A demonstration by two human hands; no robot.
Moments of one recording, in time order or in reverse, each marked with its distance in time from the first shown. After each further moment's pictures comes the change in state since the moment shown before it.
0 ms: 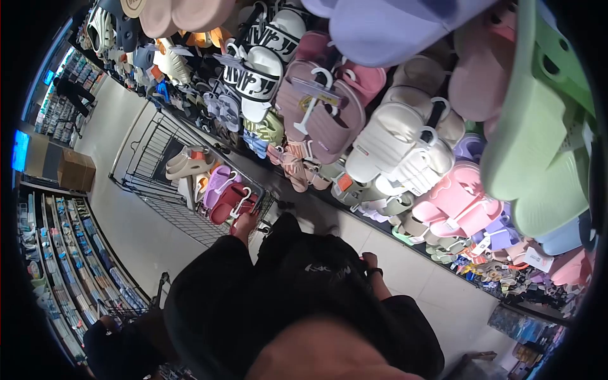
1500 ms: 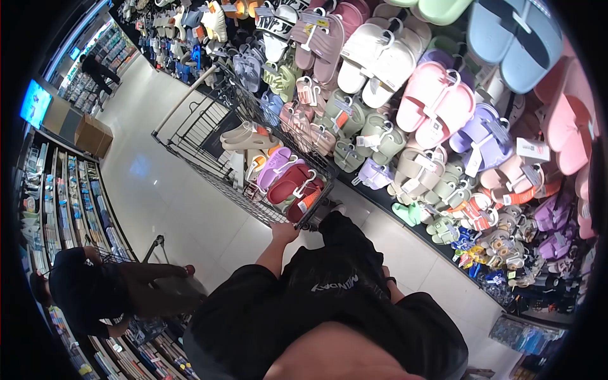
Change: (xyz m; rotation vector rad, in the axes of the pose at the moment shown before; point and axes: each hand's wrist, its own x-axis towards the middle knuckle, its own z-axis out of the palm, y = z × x) left_hand -0.397 0.069 0.166 0.417 -0.223 0.117; right_hand -0.274 0.179 0.069 0.407 -0.248 0.322
